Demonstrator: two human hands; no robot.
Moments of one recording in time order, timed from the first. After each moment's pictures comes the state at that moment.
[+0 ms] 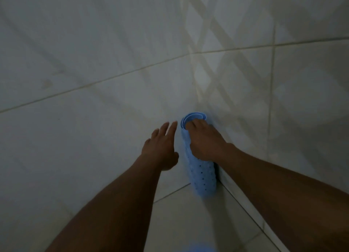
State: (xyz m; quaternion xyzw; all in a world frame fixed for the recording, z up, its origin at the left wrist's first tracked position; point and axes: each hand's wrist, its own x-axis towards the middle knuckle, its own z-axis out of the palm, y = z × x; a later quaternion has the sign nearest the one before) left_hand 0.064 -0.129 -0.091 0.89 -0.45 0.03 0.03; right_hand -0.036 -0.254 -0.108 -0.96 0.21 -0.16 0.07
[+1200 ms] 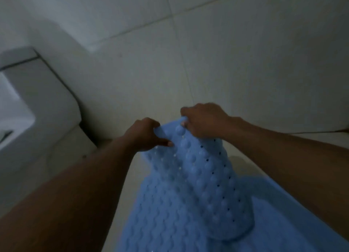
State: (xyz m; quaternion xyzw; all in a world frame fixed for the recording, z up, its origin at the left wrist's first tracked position) left_hand 0.054 0.319 -0.091 0.99 -0.10 -0.05 0.06; right_hand 0.032 0.112 -0.108 -0.98 -0.16 -0.09 0.11
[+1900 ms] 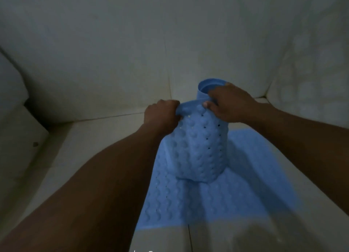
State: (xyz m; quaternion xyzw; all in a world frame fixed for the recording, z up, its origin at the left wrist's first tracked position) left_hand -0.019 0.332 -0.119 0.94 -0.33 0.04 0.10; right_hand -0.113 0.140 -0.084 -0.99 0.07 -0.04 0.09
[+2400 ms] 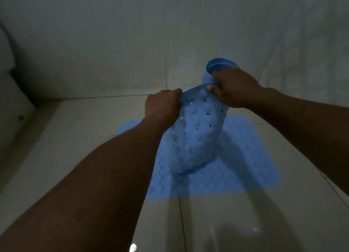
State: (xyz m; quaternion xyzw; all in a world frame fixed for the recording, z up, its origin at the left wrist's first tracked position) left_hand -0.073 0.353 -0.160 0.91 -0.36 0.13 0.13; right_hand -0.158 0.160 -0.090 -1.00 0.06 -0.08 0.01
